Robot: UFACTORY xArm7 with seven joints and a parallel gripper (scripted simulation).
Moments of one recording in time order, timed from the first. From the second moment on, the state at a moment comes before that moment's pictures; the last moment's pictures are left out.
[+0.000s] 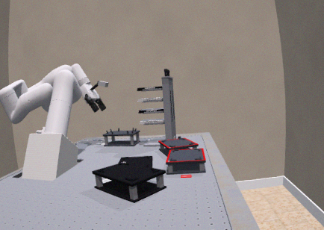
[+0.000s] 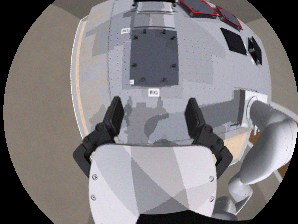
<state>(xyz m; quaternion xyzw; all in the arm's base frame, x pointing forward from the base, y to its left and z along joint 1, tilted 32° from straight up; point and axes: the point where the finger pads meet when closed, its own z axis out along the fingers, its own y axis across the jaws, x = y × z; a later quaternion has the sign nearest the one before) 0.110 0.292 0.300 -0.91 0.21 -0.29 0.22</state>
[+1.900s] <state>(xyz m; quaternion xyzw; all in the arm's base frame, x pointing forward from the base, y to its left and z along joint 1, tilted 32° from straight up) 0.110 0.292 0.299 -0.71 0.28 -0.64 0.12</state>
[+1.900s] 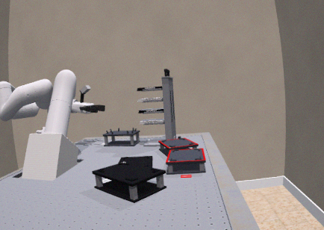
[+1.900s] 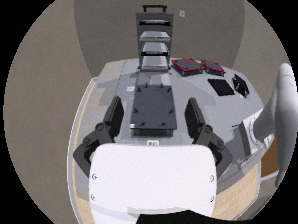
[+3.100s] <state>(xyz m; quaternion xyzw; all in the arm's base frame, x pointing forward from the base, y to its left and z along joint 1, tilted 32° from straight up) 0.141 0.271 0.314 -0.66 0.29 -0.69 0.10</state>
